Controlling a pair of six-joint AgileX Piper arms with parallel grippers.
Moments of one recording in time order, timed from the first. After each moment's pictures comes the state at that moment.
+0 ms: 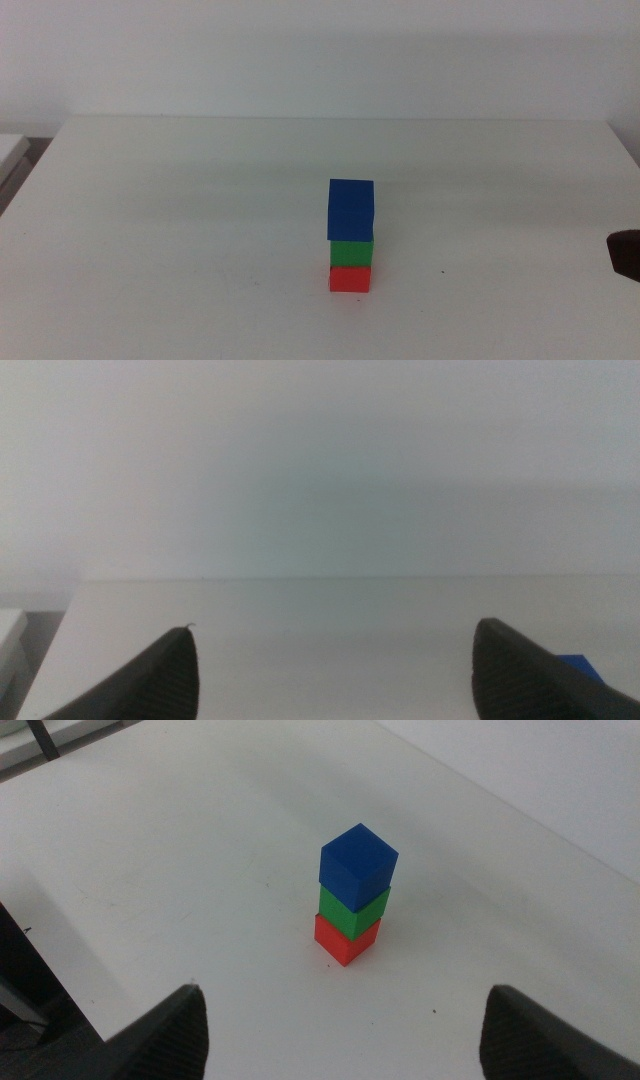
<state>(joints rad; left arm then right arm) -0.07 0.39 -0.70 -0.27 0.58 0.11 1.04 0.73 -1.09 -0.31 1.06 0.23</state>
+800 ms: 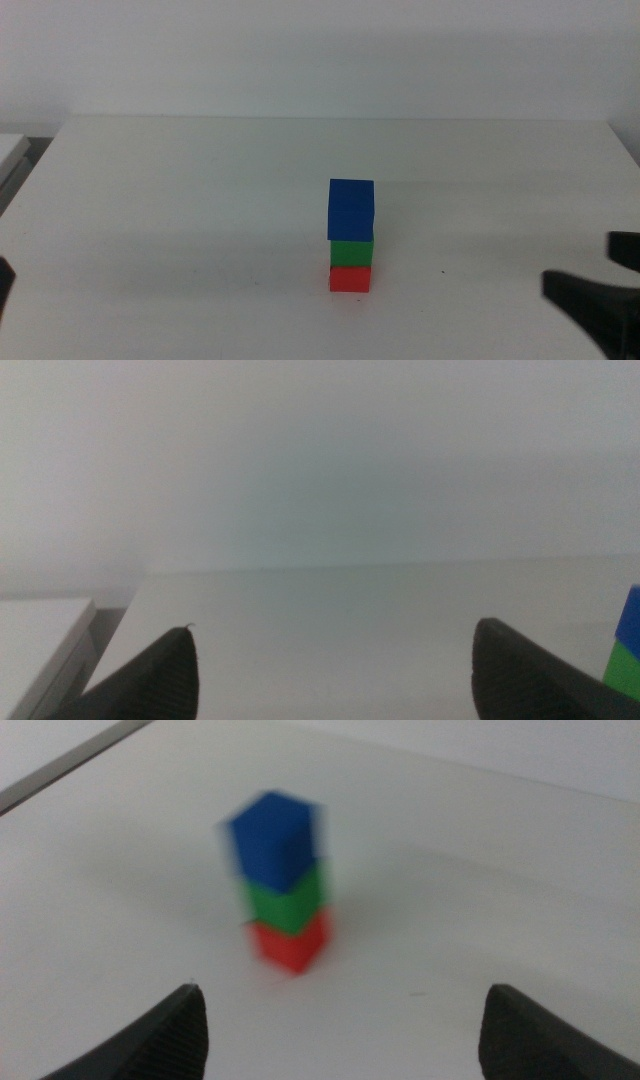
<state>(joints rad) -0.06 0.06 -0.29 -0.16 0.39 0.11 0.68 0.59 -0.54 -0.13 0.49 0.23</state>
